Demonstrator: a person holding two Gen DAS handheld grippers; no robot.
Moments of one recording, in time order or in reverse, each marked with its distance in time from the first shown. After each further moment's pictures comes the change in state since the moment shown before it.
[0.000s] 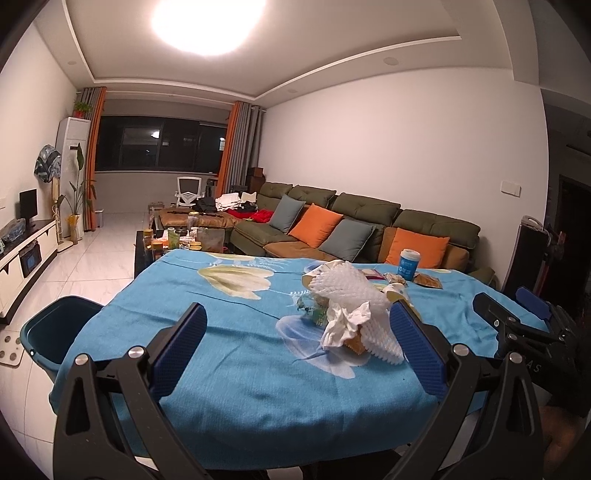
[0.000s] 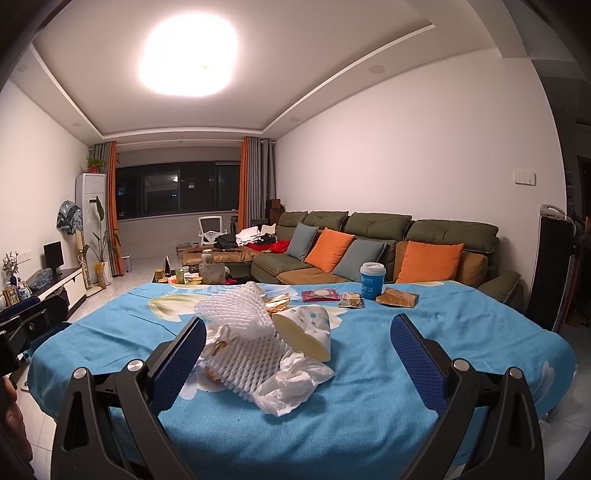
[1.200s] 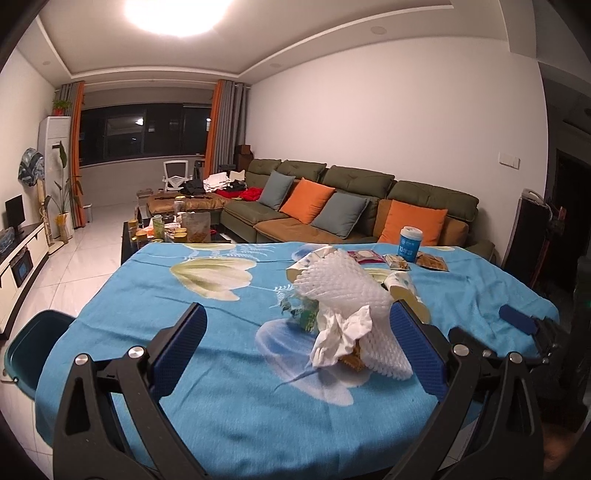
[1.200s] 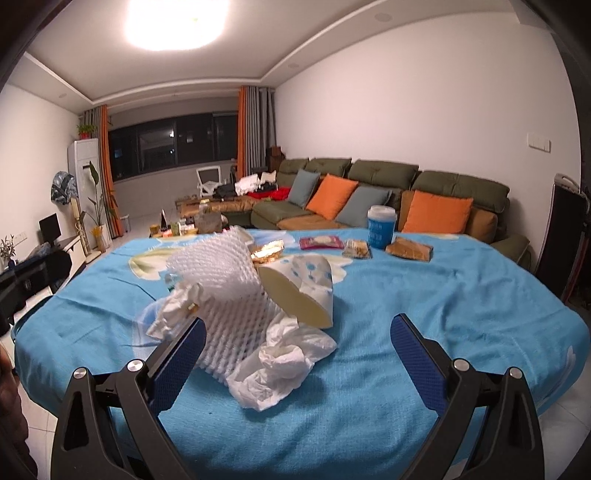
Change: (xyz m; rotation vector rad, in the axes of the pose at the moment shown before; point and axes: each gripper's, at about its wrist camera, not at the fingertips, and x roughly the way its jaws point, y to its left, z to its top) left arm 0.081 -0.020 0.018 0.064 0.114 -0.025; right arm 0.074 -0.011 -0.016 0.009 0.237 0.012
